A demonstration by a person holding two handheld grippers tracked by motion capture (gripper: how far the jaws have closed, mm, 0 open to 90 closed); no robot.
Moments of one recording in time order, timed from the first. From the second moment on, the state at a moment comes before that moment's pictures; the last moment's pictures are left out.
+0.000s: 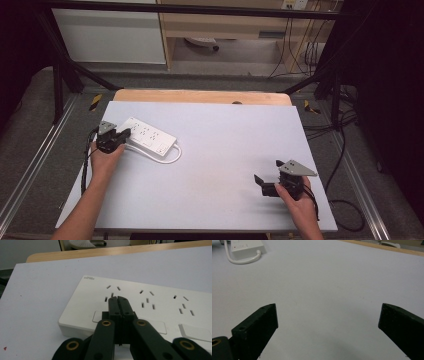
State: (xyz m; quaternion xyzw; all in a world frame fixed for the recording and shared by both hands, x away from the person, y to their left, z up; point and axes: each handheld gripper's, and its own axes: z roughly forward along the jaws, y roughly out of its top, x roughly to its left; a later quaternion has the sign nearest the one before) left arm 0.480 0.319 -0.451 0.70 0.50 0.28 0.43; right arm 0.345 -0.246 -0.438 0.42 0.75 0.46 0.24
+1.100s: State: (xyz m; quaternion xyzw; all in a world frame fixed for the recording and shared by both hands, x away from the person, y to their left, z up) left arm 0.481 0.314 -0.451 0.70 0.50 0.28 0.44; right arm 0.344 -0.248 -0.436 0.42 0.74 0.46 0.25
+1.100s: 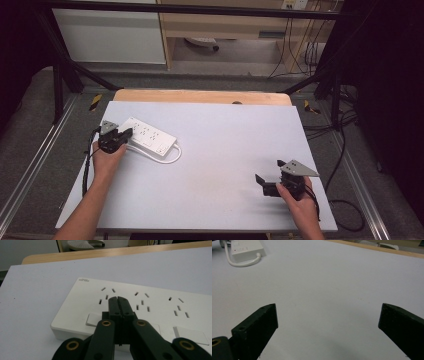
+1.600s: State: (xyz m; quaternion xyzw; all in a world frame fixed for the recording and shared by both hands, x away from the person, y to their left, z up) left arm 0.478 0.311 -0.445 0.69 0.49 0.28 0.45; right arm 0.345 -0.249 -0.436 0.42 0.74 0.46 0.25
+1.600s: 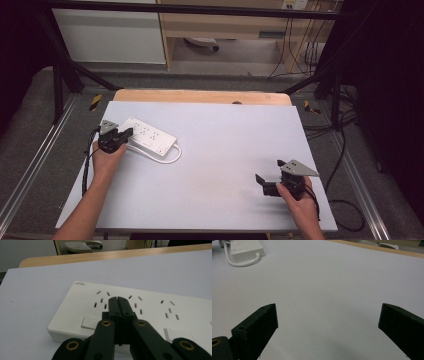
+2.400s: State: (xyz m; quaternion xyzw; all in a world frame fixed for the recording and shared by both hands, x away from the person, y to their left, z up) left arm 0.465 0.305 -0.429 0.70 0.48 0.26 0.47; right arm 0.344 -0.248 -0.436 0.42 0.74 0.46 0.25
